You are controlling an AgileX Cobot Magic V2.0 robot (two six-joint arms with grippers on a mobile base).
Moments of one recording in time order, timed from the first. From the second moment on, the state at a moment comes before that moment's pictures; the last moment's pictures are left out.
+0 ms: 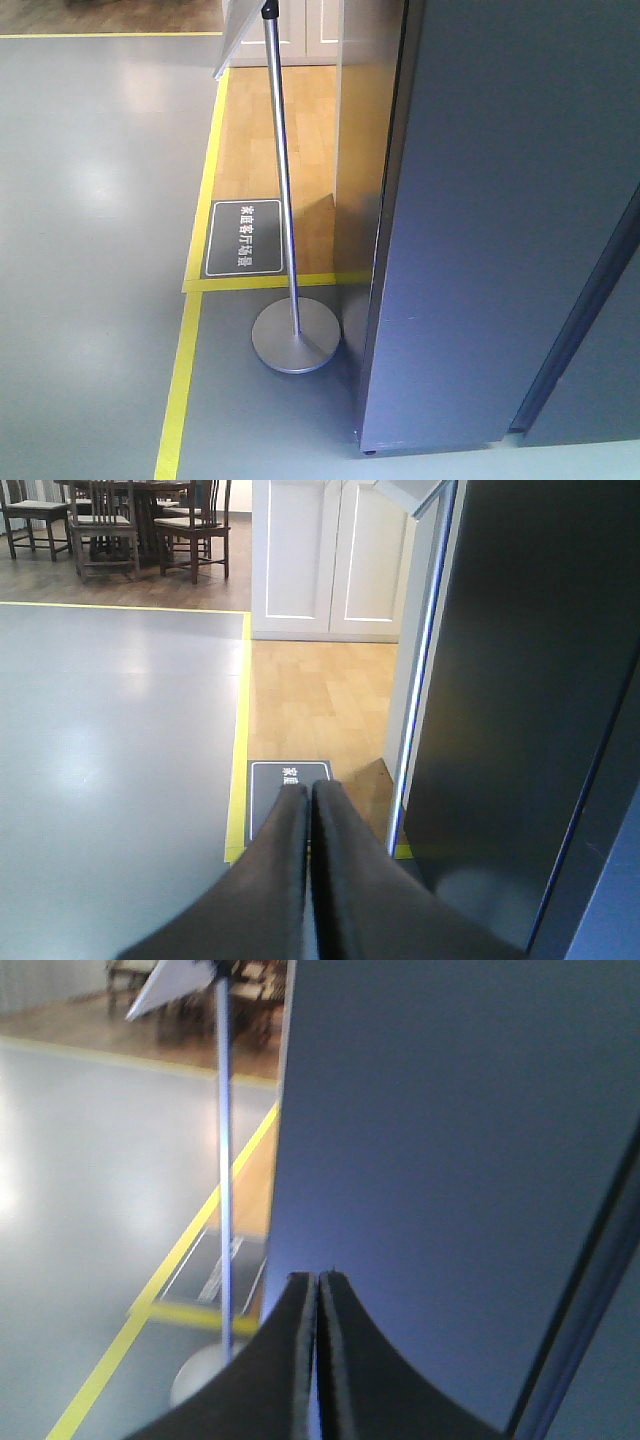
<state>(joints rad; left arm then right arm) -0.04 -0.01 0.03 0.12 0.20 -0.24 -0.01 0.05 -0.35 0.31 0.53 -0.42</state>
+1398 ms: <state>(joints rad) -0.04 -0.01 0.03 0.12 0.20 -0.24 -0.01 -0.01 0.03 -0.09 -0.04 0.09</state>
